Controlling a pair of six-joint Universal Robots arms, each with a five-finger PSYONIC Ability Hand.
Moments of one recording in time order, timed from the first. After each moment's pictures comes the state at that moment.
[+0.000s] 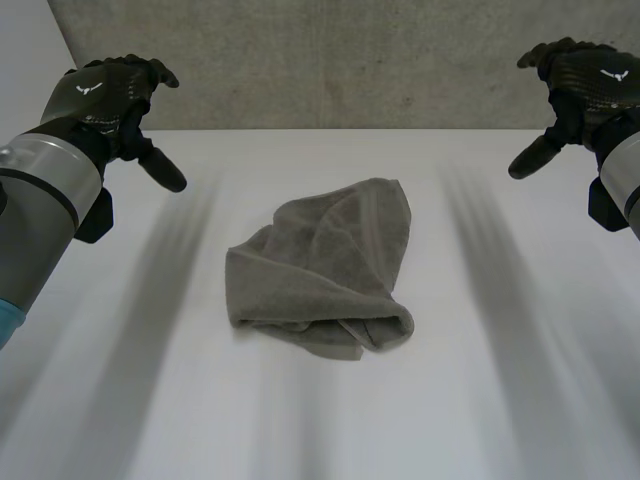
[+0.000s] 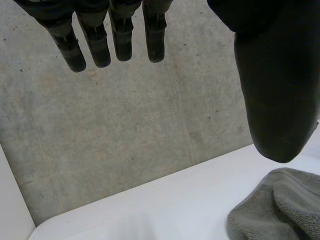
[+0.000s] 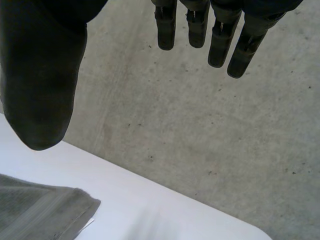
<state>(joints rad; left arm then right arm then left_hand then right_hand) 4.34 -1.71 -1.39 3.11 -1.62 3.12 1.84 -1.43 1.41 0.00 1.52 3.10 0.26 0.25 0.23 0.23 0.06 0.25 0.25 0.22 0.25 0.06</state>
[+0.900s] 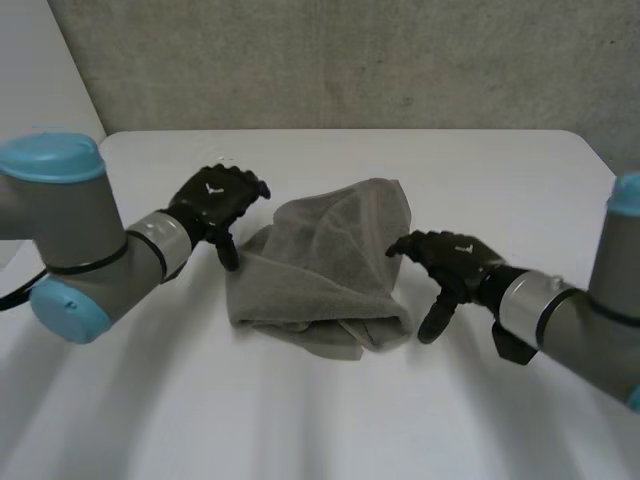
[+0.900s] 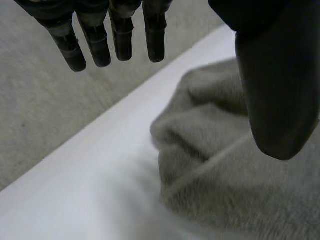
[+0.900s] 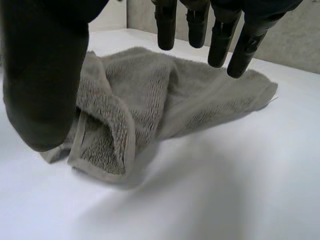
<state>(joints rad) 4.36 -2.17 -1.29 3.19 -1.26 3.50 1.89 -1.20 1.61 0.06 1.16 3.03 0.26 0.25 0.23 0.23 0.06 0.25 0.25 0.22 0.25 0.06</state>
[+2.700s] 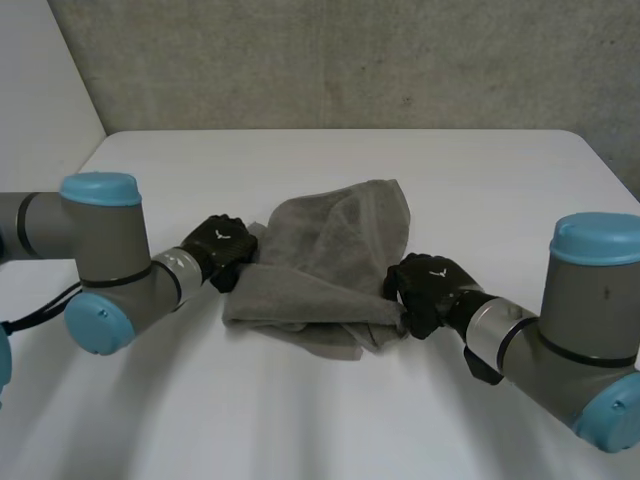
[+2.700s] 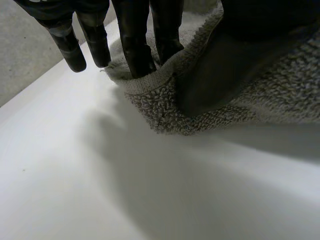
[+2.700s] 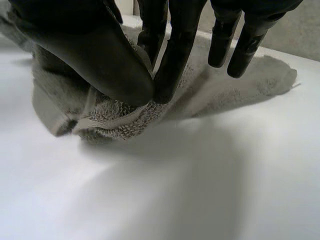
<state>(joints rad) 4.37 -2.35 -1.21 3.10 -1.30 3.63 1.97 -1.12 1.65 -0.06 1.24 3.04 1.27 1.31 0.23 0.23 1.13 1.30 1.31 0.22 0.25 1.16</state>
